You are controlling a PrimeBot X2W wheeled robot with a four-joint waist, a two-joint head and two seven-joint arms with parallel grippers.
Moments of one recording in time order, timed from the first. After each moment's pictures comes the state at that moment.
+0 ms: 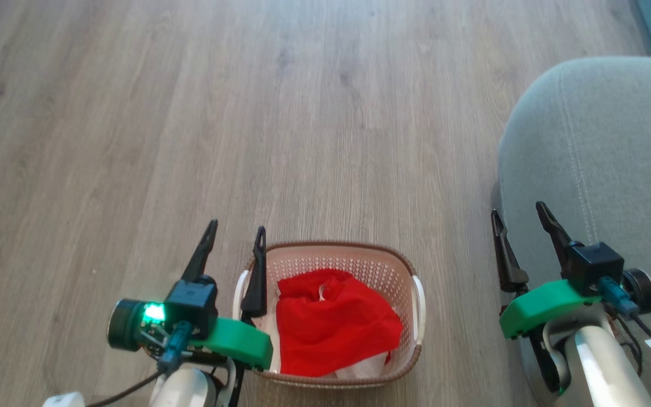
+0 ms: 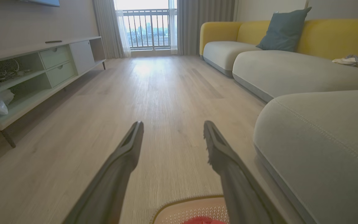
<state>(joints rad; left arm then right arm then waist) -0.08 0.06 -0.36 0.07 -0.14 0.22 -0.25 -0.16 -0.06 0.01 0.33 0.06 0.13 -0.25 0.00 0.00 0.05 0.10</state>
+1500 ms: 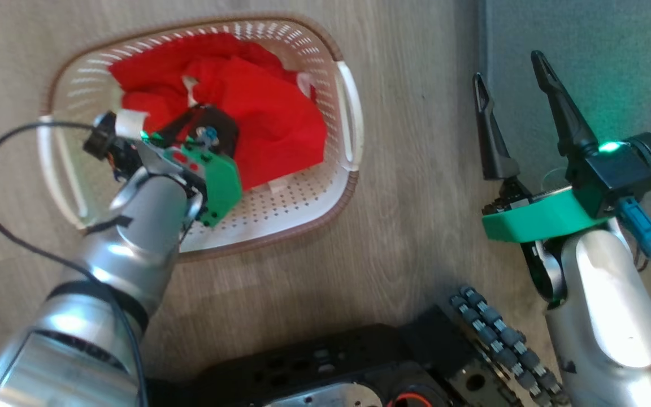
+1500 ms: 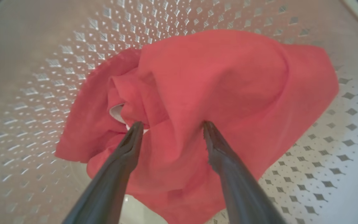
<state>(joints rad) -0.98 0.04 -0.62 1.24 -0.03 0.00 -0.25 -0.39 -0.06 0.11 0.07 0.01 0.13 -0.26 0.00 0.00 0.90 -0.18</state>
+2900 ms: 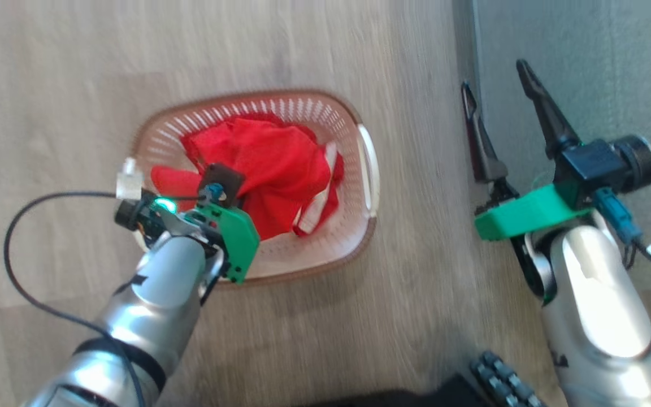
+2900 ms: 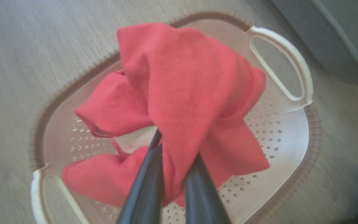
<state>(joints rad) -0.81 0.04 -0.69 1.16 -0.27 0.00 -0.25 -0.42 -0.06 0.12 0.18 0.00 0.13 -0.26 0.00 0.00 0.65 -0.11</state>
